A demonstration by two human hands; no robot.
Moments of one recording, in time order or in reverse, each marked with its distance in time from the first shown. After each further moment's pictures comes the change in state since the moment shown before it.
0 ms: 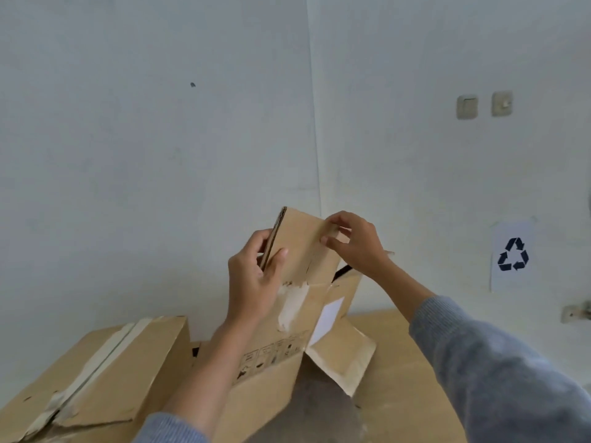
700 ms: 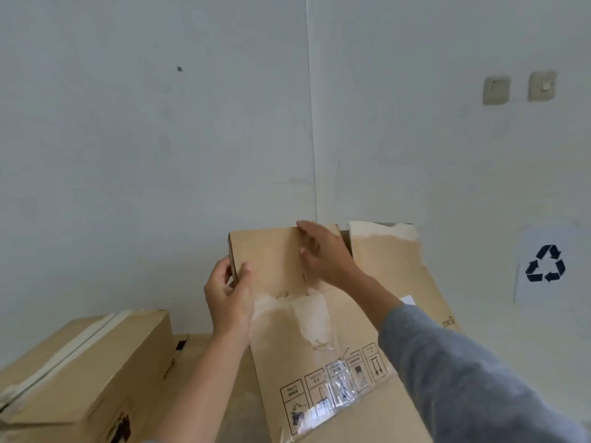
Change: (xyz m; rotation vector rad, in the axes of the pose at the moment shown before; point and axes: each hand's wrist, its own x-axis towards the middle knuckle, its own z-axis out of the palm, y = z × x) left_hand -0.015 -0.040 0.086 -0.265 0.409 -0.541; right_hand 0.027 0.071 0.022 -0.048 -0.232 -0.083
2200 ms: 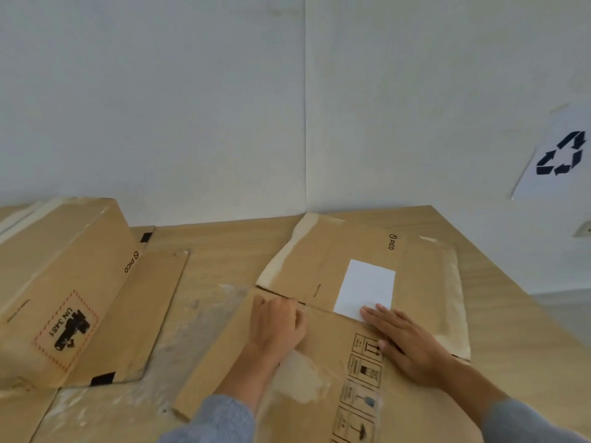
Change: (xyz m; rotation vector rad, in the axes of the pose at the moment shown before) left_hand -0.125 -0.216 -0.006 1.393 -0.891 0.169; right_hand -0.274 0.217 0.043 -0.259 -0.706 0.223
